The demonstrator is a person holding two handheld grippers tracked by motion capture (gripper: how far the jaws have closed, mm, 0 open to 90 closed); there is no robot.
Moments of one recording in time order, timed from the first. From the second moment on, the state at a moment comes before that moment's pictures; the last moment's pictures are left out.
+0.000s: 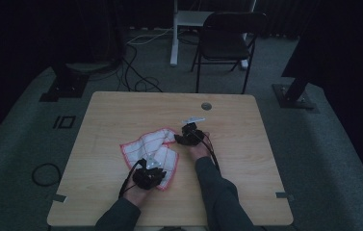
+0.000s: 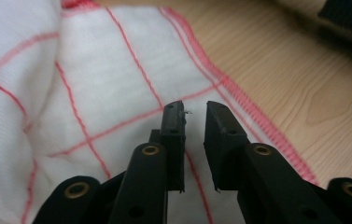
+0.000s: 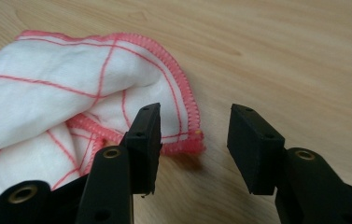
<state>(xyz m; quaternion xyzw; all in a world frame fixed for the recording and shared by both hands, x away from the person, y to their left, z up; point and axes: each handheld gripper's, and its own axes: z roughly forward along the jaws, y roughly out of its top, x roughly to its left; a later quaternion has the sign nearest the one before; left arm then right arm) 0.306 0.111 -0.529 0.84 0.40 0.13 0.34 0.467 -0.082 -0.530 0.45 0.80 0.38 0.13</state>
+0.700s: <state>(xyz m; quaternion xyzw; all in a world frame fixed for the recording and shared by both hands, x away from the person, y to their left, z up) 0.289 0.151 -0.533 0.84 0.41 0.14 0.33 0.465 -0.095 -0.524 0.44 0.81 0.37 0.13</state>
